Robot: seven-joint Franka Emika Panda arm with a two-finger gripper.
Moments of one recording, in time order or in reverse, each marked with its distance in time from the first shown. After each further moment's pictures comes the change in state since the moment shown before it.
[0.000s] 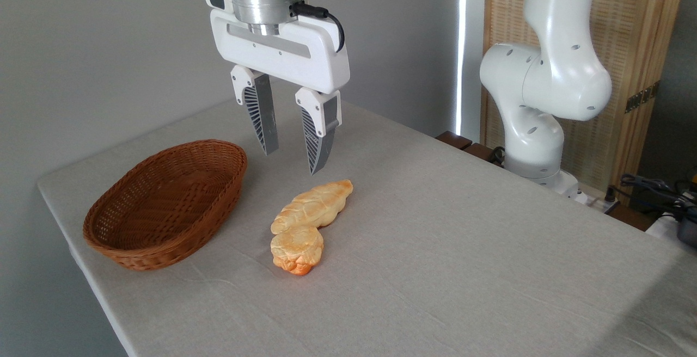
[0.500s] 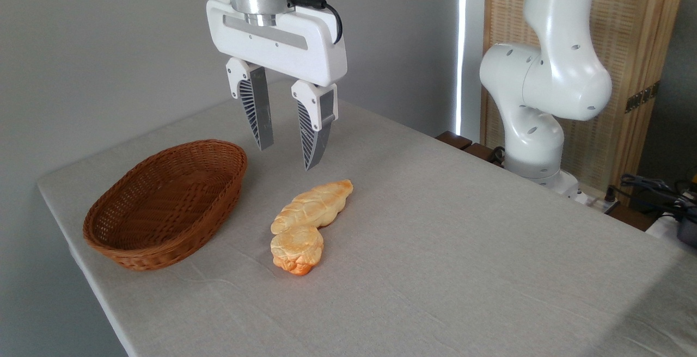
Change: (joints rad) arm 0.004 0.002 -0.003 0.024 0.000 0.000 0.000
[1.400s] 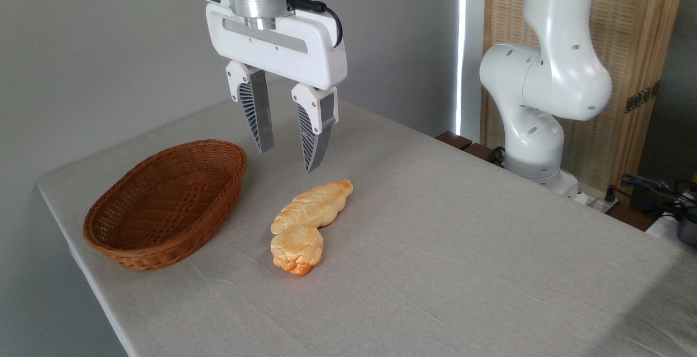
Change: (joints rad) arm 0.003 0.008 0.001 0.002 0.000 0.000 0.000
